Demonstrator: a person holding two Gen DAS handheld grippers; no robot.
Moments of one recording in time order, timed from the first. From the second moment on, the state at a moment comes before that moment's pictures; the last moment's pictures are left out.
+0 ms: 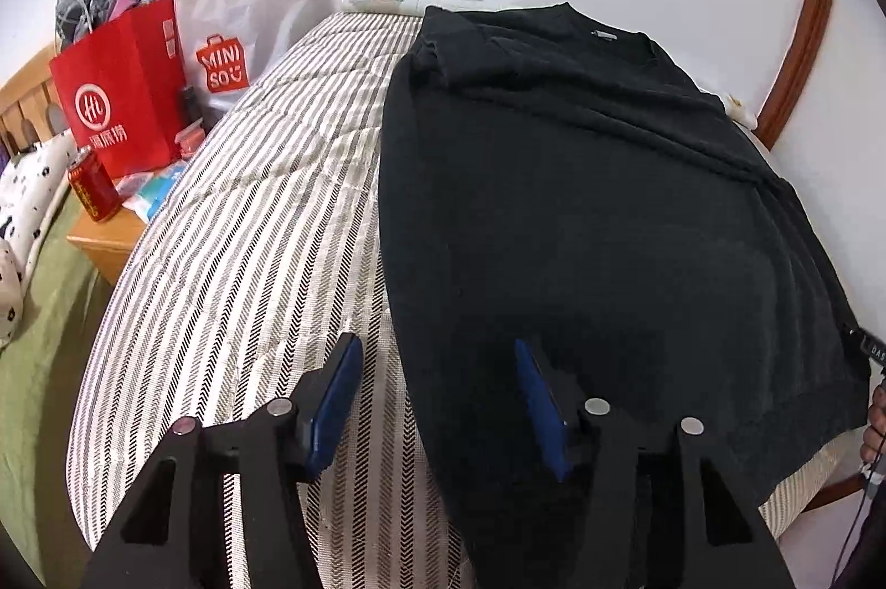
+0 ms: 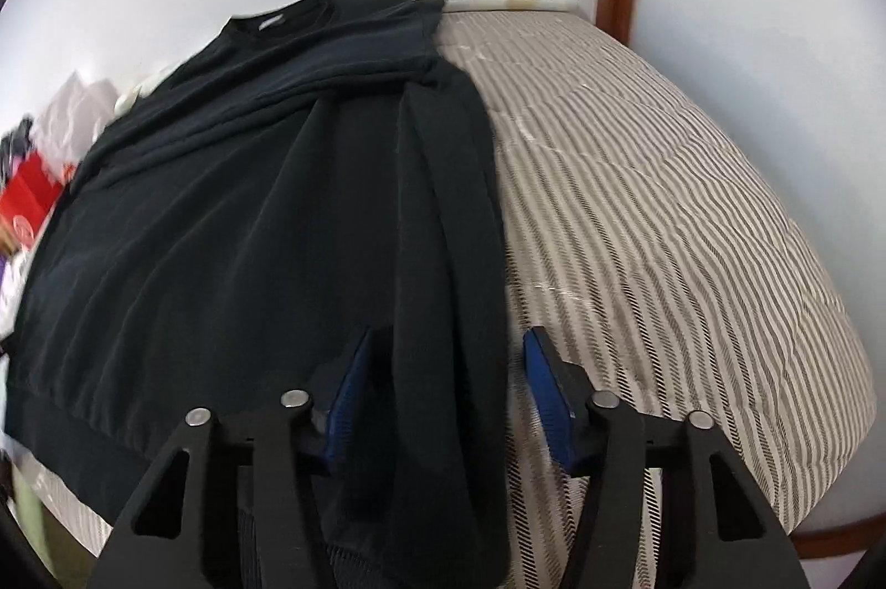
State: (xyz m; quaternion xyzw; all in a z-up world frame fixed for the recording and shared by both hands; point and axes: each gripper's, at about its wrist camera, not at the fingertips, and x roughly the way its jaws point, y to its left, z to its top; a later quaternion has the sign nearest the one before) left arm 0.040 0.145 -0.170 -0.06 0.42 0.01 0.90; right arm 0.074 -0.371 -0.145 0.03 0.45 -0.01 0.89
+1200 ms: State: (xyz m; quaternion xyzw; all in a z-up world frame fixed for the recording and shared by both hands) left arm 0.023 0.142 -0.071 -0.12 0.31 -0.04 0.94; right arm 0.077 -0.392 -0.045 0.11 0.34 0.06 0.93
